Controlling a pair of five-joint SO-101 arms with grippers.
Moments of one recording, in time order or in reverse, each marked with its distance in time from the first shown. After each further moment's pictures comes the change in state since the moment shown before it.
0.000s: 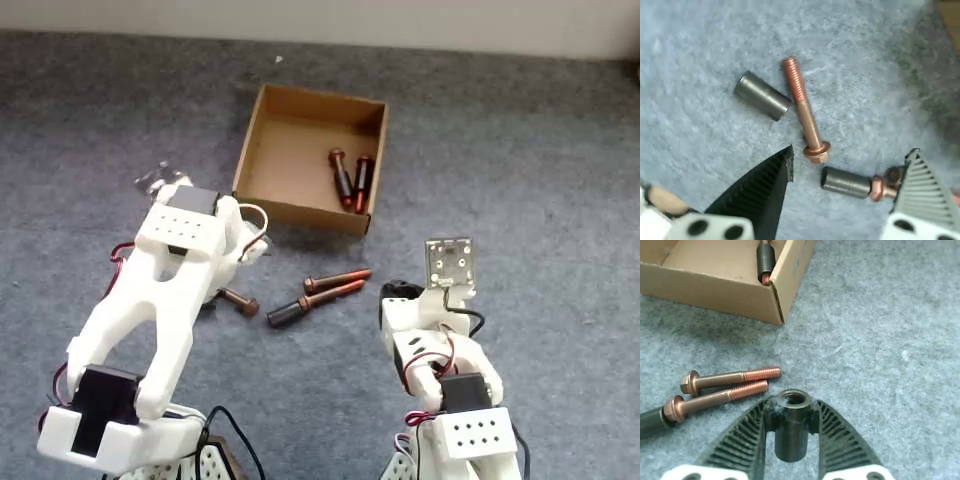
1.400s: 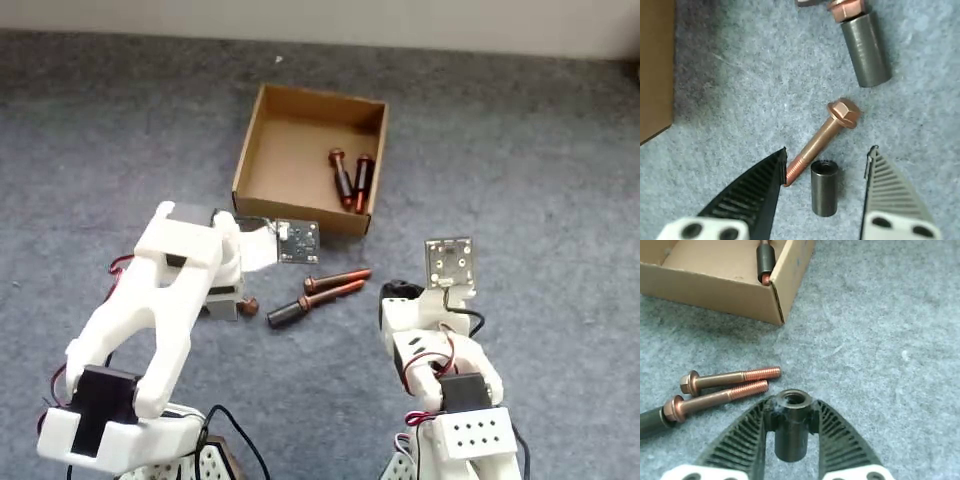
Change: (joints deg) left arm -1.4 0.0 7.6 -11.5 -128.5; right arm 0.0 0.0 0.0 0.0 0.0
